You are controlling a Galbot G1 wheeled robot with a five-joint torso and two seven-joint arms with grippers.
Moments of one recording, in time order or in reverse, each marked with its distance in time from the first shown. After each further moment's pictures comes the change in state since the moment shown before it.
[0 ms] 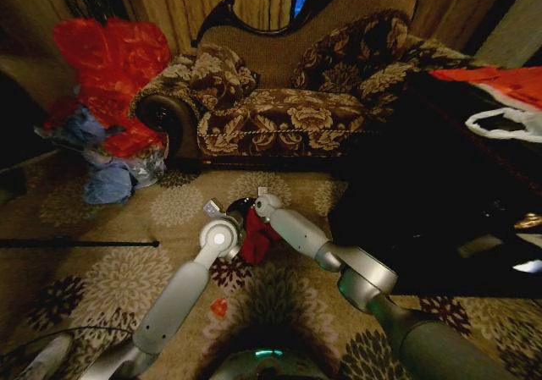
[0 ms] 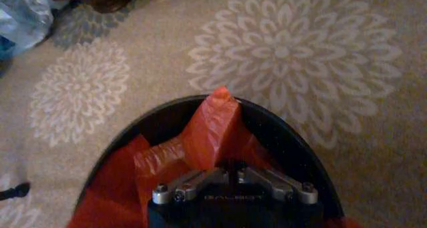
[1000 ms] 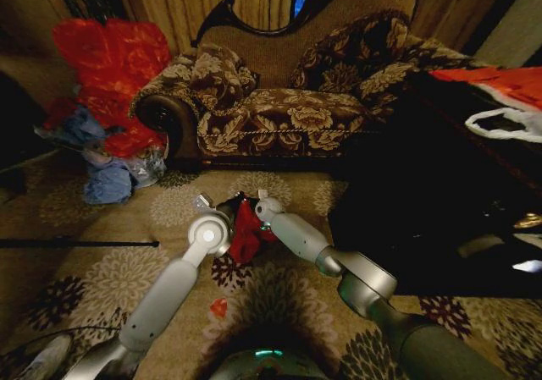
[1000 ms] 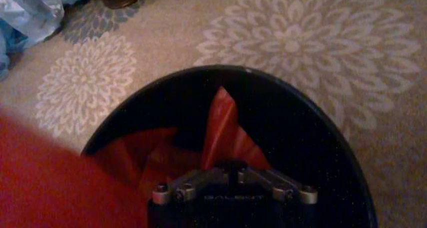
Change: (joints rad) left arm -0.083 0.042 -0.063 0.082 0.020 -0.020 -0.018; right arm -0.071 -0.004 0.001 0.015 -0.103 0.065 -0.071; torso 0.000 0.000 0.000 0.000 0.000
